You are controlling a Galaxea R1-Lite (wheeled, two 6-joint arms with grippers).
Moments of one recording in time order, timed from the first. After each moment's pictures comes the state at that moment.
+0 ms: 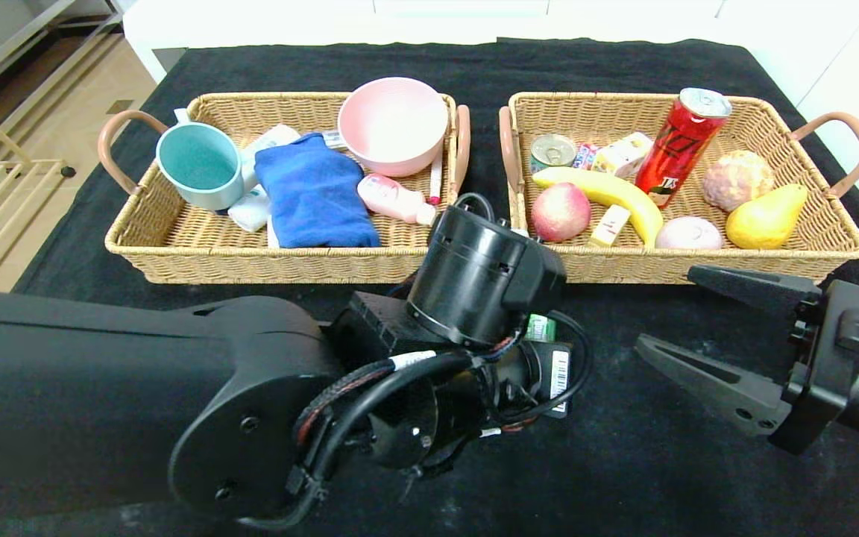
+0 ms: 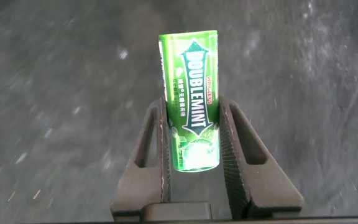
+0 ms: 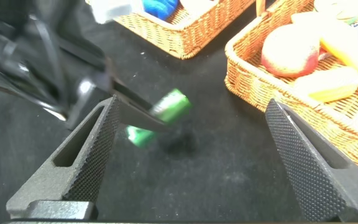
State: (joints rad) left arm -0.96 1.86 -1.33 -0.04 0.27 -0.42; right arm 0.49 1.28 -0.53 -0.78 0.31 -0.12
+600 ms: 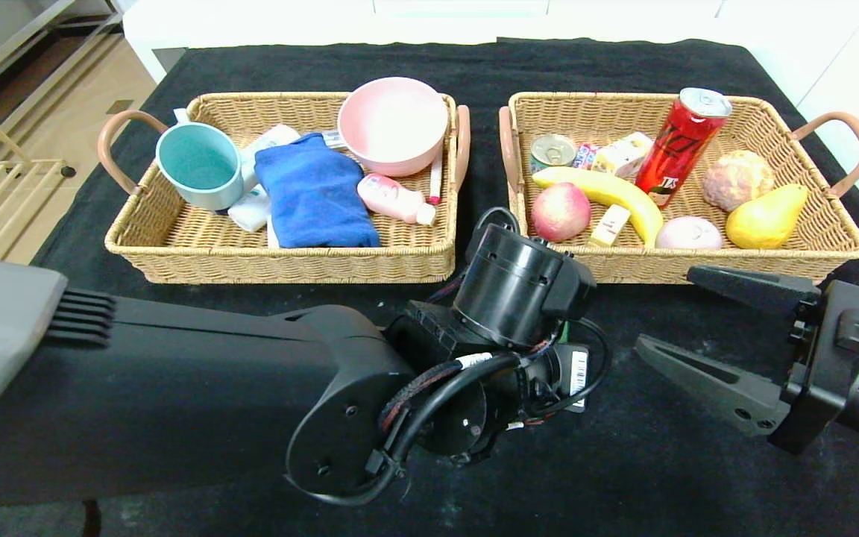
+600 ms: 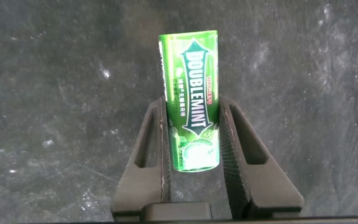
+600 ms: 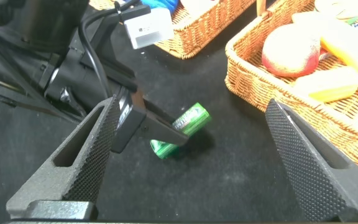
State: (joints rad) left arm -0.96 1.96 -1.40 -0.06 0.28 -0.41; right arm 0.49 1.29 -0.53 -0.78 0.31 -0.12
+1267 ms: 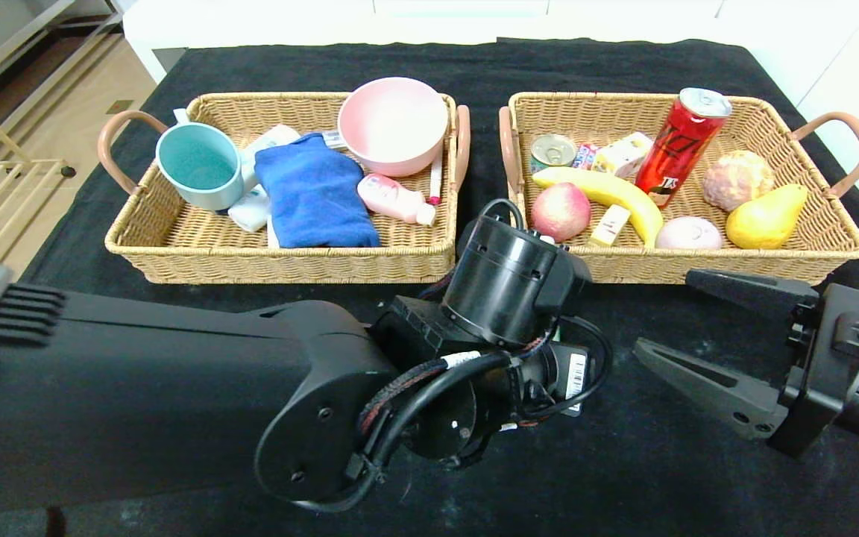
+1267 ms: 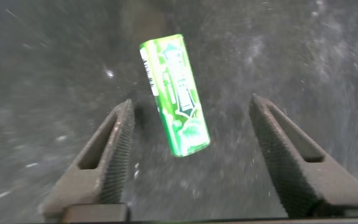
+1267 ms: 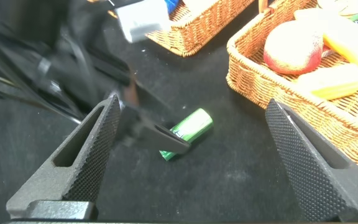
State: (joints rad) left arm -0.96 1.93 -1.38 -0.05 0.28 -0.35; right arm 0.49 1.29 -0.52 -0.78 0.31 -0.12
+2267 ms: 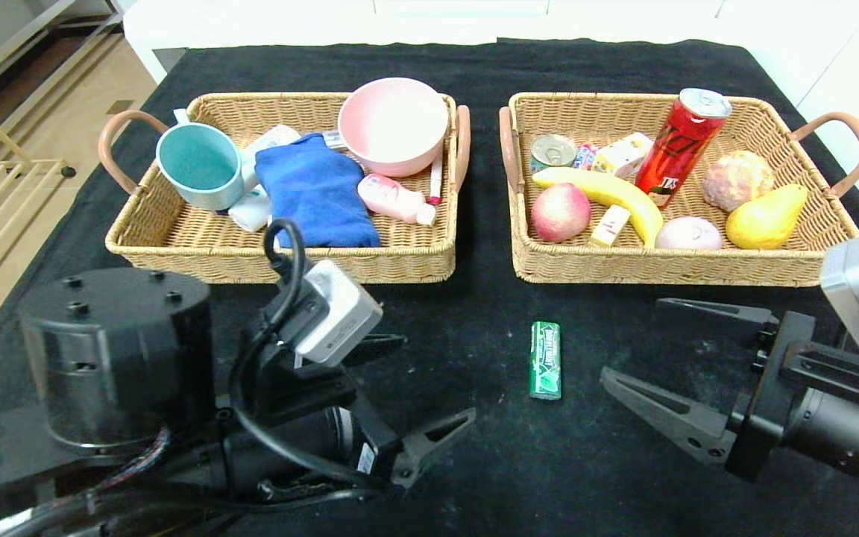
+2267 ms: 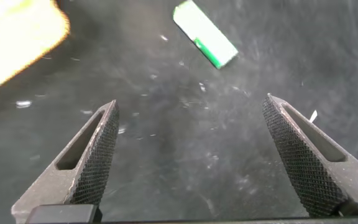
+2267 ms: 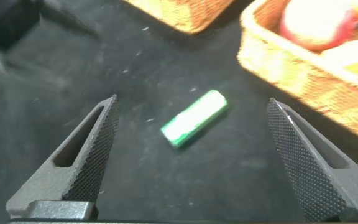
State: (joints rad) left arm -0.75 1.47 -0.66 -0.56 -0.07 0.15; right arm 0.58 1.33 -0.51 -0.76 0.21 -0.12
